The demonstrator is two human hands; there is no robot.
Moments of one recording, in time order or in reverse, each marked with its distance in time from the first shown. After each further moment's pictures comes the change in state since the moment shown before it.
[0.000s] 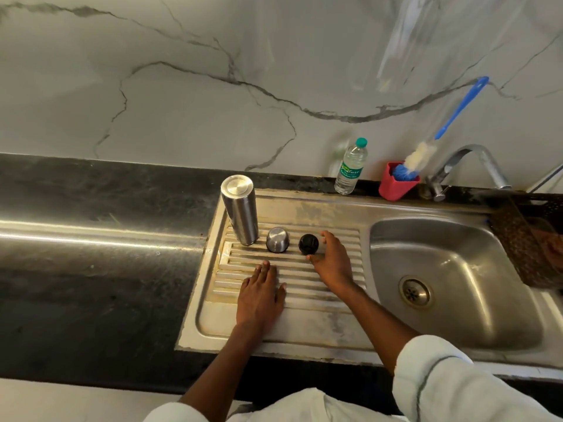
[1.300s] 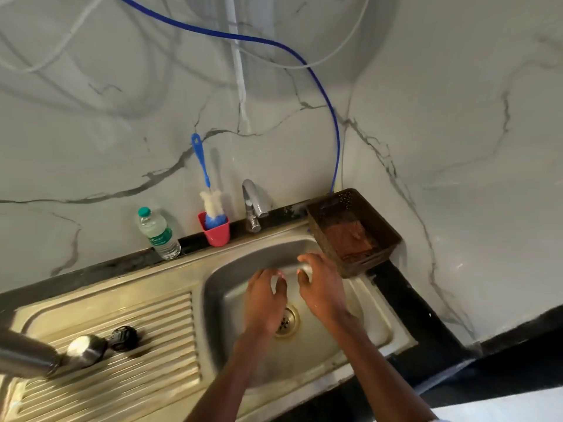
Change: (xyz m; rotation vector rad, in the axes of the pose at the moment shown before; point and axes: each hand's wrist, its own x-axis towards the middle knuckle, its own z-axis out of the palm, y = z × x) left_hand 0.054 0.432 0.059 -0.497 0.021 0.239; right_hand -0.036 0.220 -0.320 -0.025 0.428 0.001
